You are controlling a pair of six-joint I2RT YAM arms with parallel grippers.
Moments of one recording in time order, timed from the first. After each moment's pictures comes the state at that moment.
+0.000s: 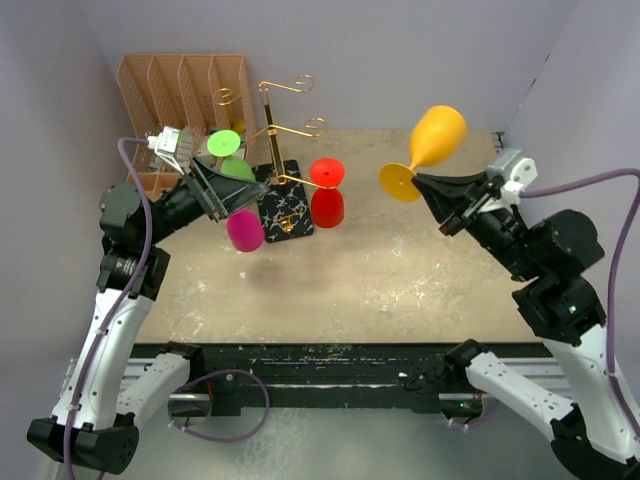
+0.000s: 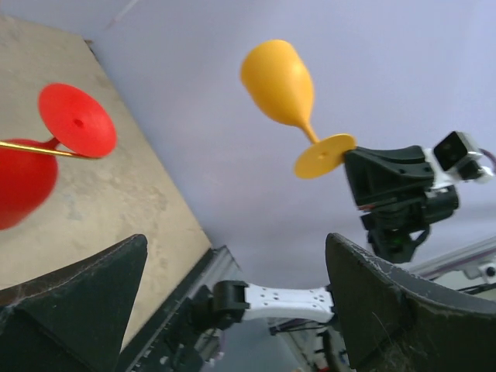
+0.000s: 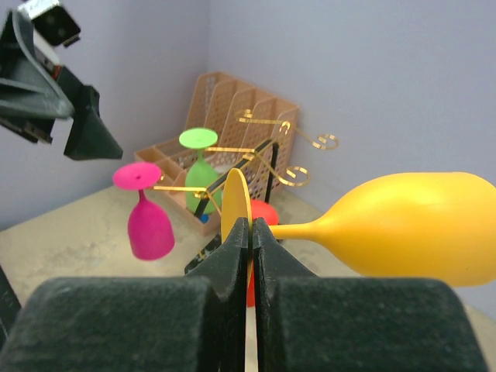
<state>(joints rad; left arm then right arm) -0.18 0.86 1.05 0.00 0.74 -1.06 0.54 0.77 1.31 -0.30 -0.20 -0.06</state>
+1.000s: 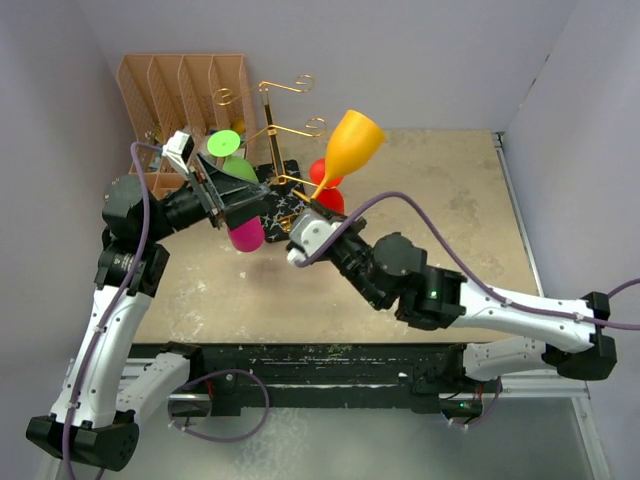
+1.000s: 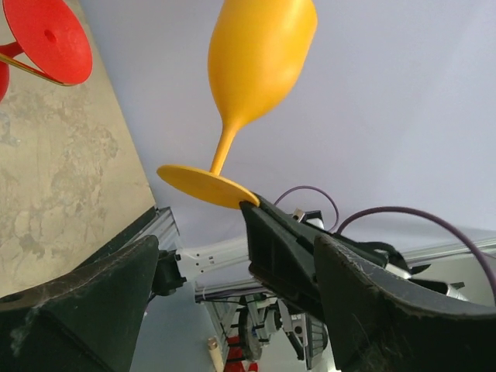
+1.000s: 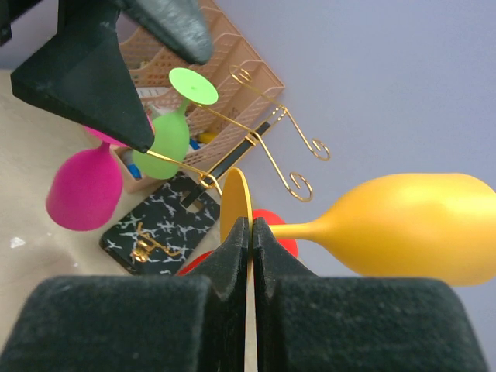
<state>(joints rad) -0.18 0.90 1.09 -0.11 0.83 -1.32 1.33 1.17 1.26 0.01 0.64 -0.70</state>
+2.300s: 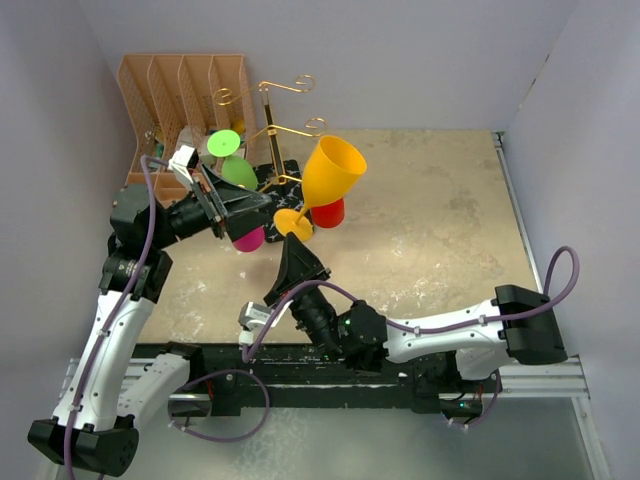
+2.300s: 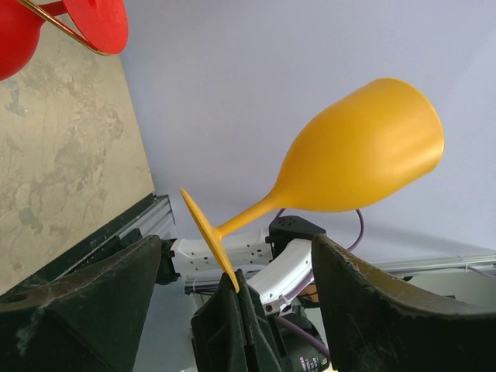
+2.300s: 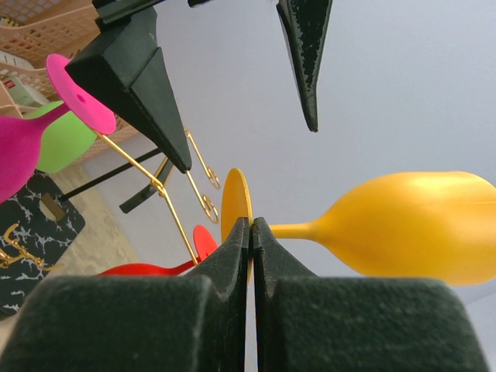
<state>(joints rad) -0.18 0.85 1.01 -0.15 0.82 -1.36 1.56 1.46 0.92 1.07 0.87 -1.65</state>
